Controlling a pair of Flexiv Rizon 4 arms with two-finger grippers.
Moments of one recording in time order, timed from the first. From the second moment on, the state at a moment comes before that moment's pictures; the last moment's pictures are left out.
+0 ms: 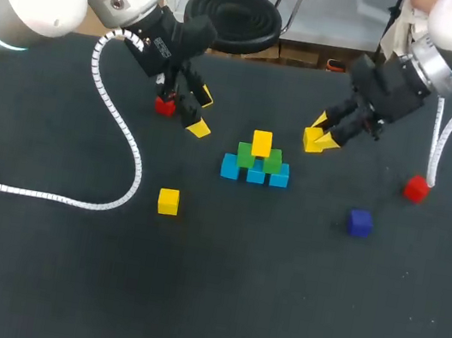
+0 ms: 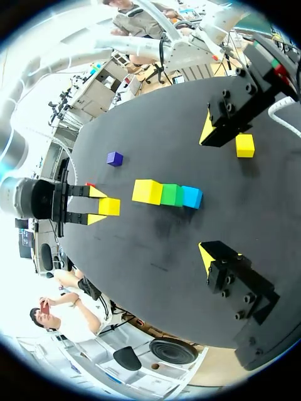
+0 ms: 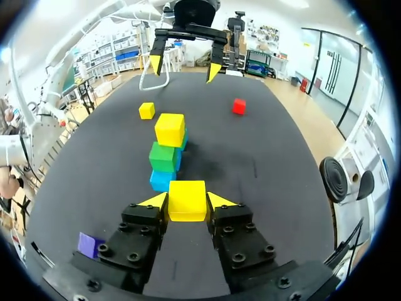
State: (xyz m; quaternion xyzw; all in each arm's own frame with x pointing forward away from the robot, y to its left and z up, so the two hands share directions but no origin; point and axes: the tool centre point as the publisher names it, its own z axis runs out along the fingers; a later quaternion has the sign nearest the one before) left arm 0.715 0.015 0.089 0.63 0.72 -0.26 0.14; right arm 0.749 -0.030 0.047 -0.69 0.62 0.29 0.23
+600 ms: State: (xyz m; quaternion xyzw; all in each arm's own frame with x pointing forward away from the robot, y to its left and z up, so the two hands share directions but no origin) left arm 0.715 0.015 0.089 0.63 0.72 -0.26 0.14; right arm 0.705 -0.006 0.072 -0.67 0.64 0.28 0.24
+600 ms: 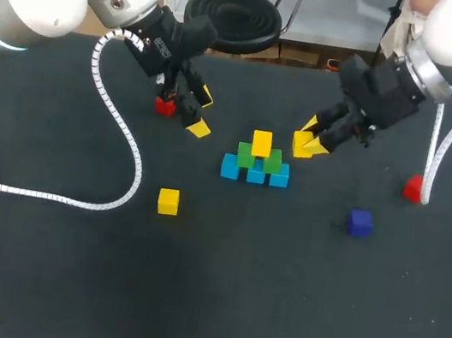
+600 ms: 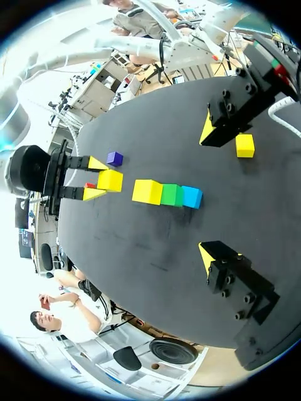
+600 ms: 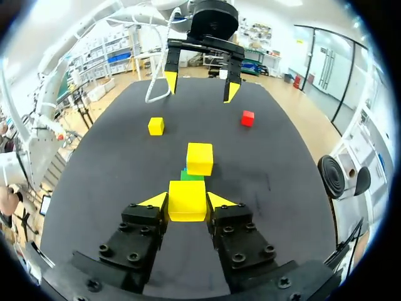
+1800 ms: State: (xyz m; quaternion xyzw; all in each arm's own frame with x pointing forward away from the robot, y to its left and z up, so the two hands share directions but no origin) left arm 0.715 0.015 0.089 0.63 0.72 -0.26 0.14; right arm 0.680 0.018 0.072 -0.65 0.65 0.26 0.31
